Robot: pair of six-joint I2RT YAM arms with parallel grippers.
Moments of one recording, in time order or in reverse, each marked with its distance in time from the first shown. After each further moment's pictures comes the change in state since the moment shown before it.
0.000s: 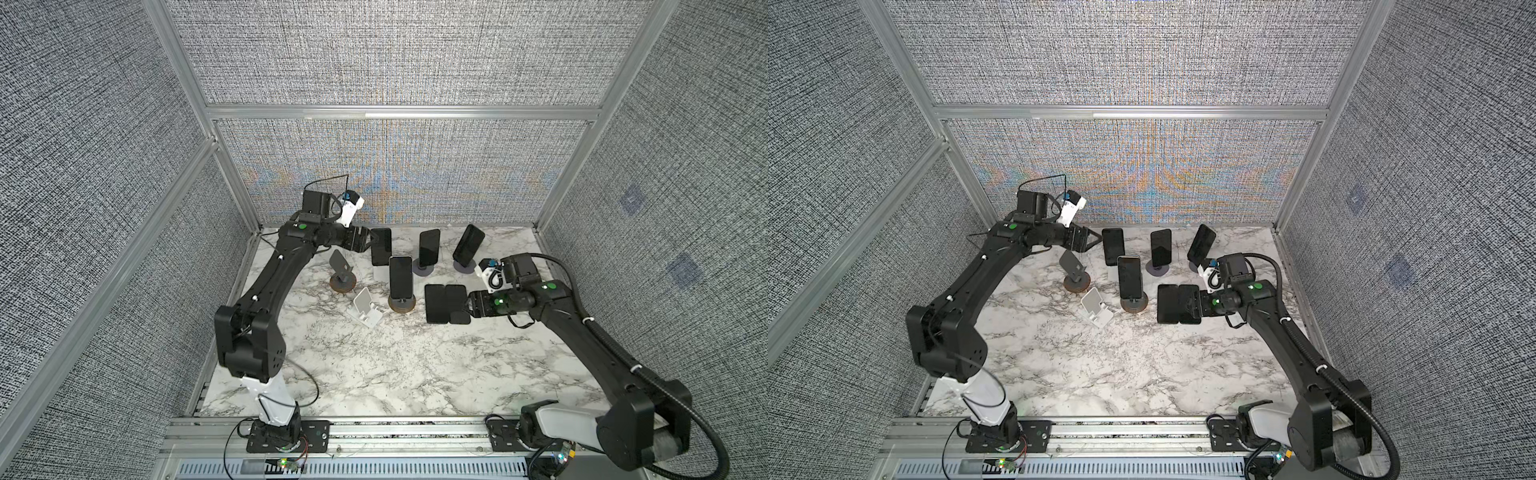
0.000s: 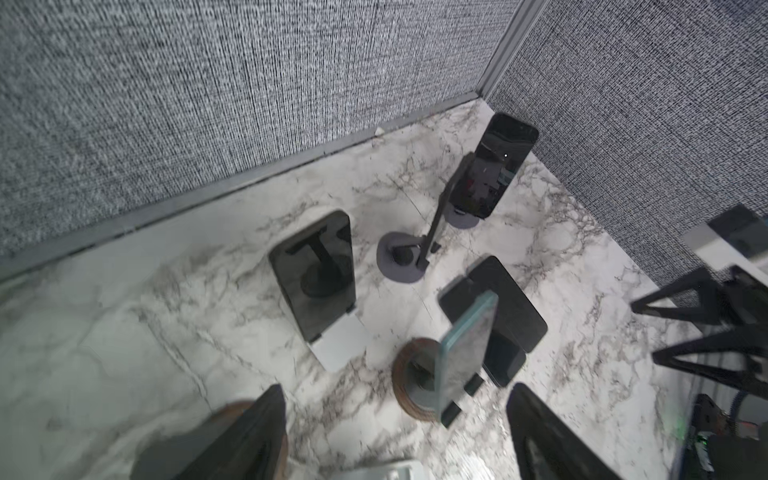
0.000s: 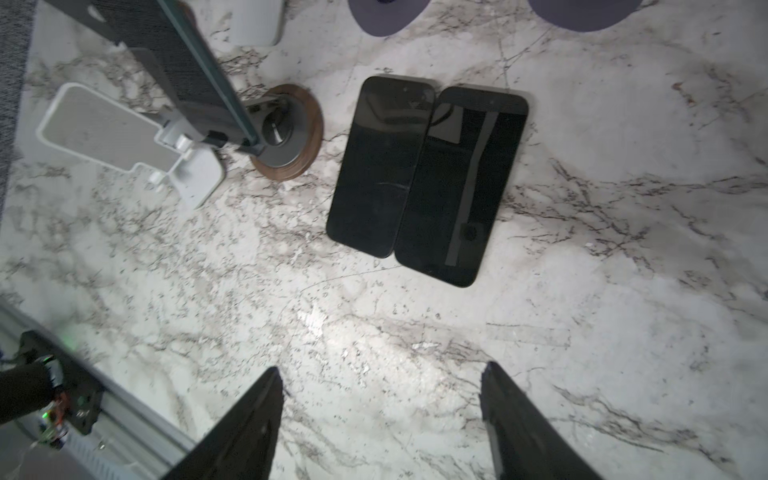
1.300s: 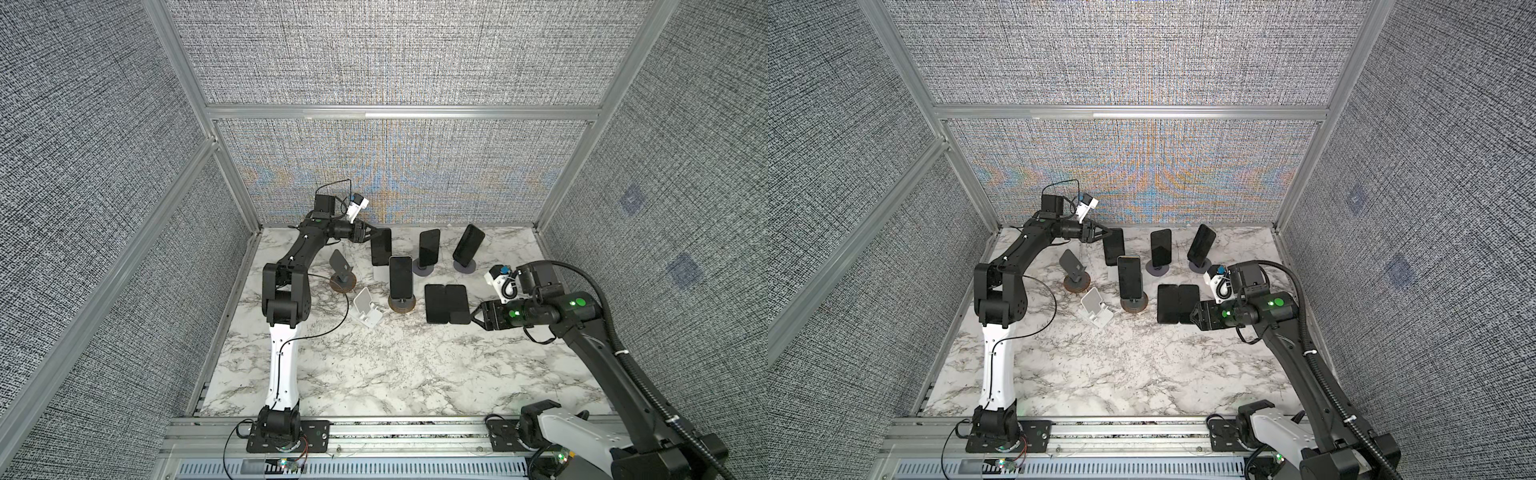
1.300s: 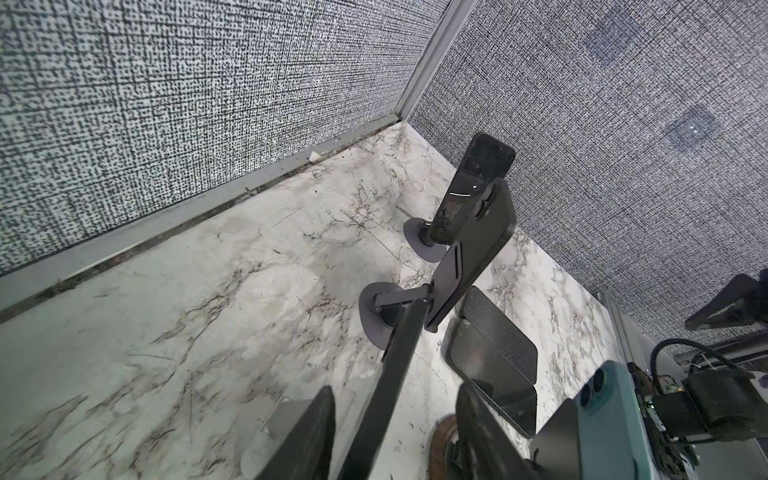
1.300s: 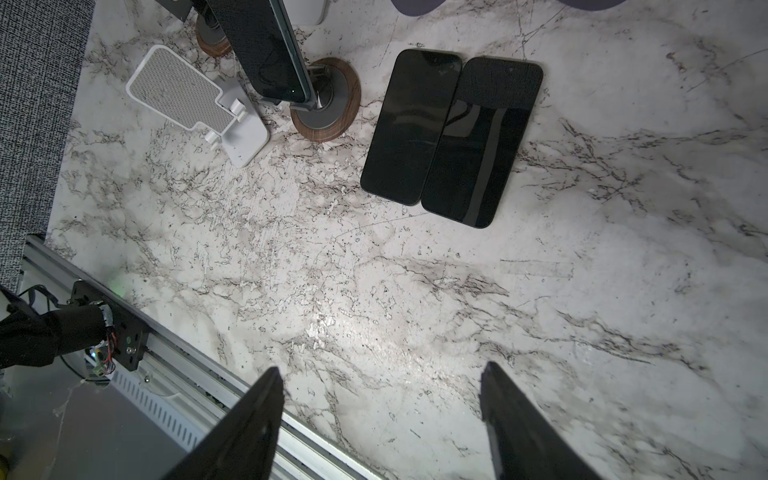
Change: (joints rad) left arm 0.072 0.542 0.328 0.191 0.464 0.011; right arm 0.010 -0.163 0.043 -0.198 0.013 0.001
